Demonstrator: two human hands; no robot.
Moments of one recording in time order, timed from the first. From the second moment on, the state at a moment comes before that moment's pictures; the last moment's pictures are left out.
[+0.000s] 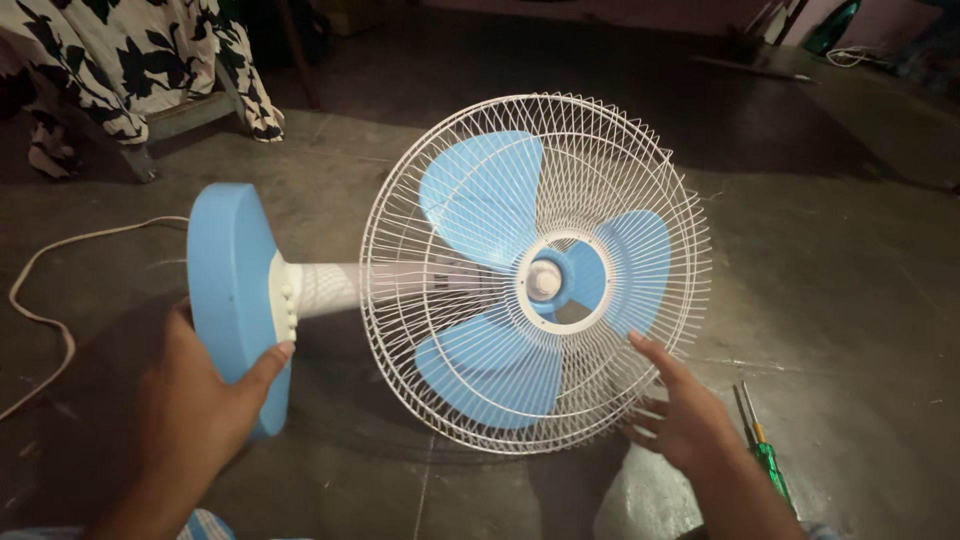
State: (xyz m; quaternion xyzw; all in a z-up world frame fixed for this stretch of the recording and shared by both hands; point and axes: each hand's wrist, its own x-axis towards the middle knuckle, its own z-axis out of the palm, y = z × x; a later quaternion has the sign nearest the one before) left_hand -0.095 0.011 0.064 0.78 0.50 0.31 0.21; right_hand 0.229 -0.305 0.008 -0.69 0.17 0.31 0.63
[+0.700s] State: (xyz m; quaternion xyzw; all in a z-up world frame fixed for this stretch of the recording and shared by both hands) left_hand 0.013 -0.007 0.159 0.89 0.34 0.22 0.19; right_hand 0.264 -0.315 0.012 -0.70 0.08 0.32 0.64
